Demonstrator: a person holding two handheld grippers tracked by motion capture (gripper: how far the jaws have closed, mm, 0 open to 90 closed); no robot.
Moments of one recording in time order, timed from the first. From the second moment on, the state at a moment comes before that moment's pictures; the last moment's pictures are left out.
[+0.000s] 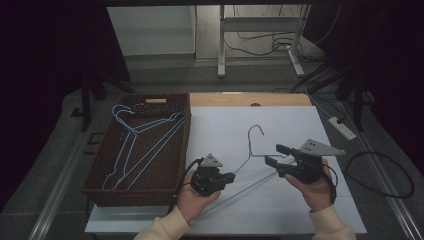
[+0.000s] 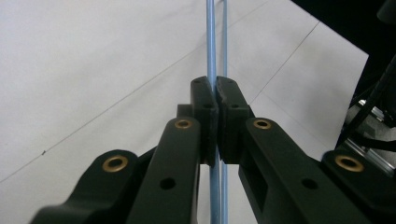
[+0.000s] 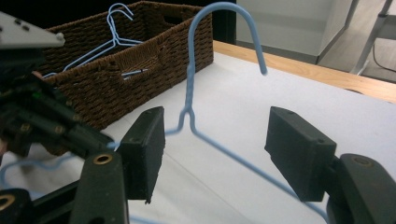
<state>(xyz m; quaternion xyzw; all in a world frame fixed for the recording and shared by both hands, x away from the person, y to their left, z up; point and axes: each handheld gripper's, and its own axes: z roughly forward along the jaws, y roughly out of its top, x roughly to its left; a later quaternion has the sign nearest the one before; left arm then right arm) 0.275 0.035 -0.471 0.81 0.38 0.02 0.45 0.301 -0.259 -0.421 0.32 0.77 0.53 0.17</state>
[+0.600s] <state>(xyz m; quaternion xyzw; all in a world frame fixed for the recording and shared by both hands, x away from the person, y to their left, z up) 0.276 0.057 -0.441 0.78 0.38 0.01 0.50 0.275 -0.297 -0.439 0.34 0.77 0.52 0.18</state>
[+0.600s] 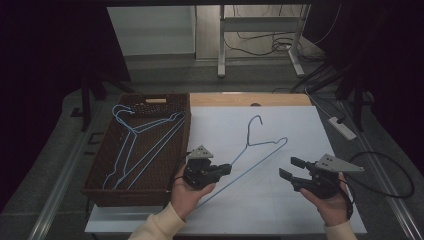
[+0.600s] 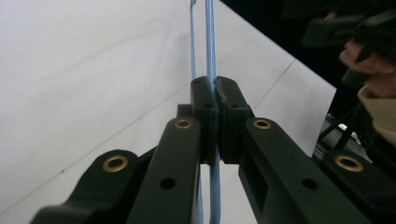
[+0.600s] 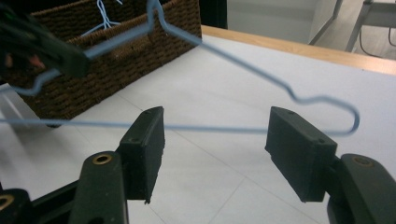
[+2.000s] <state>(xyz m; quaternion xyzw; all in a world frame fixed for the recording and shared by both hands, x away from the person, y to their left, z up) 0.273 0.263 -0.382 0.68 0.45 0.16 0.56 0.288 -0.298 -0.474 0.39 0.78 0.45 0.17</state>
